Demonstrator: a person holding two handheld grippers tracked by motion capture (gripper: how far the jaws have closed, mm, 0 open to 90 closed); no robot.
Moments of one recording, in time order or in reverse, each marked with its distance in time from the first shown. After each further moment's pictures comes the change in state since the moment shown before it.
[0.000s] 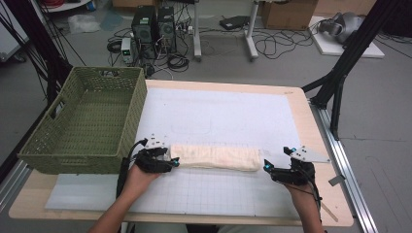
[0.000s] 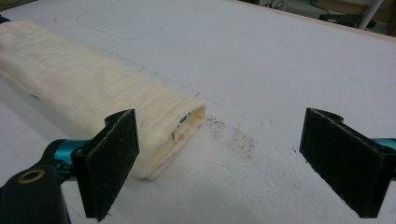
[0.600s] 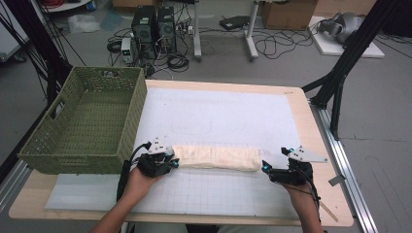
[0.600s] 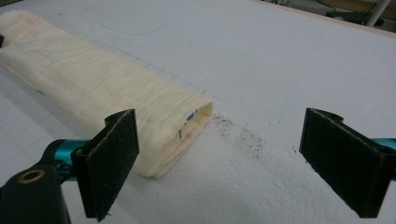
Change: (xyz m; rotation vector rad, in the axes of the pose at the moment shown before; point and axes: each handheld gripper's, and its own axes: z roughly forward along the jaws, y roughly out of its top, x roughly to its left) left arm -0.013 -0.001 -0.004 0.000 -0.044 0.061; right arm 0.003 0.000 0.003 0.014 0.015 -0.012
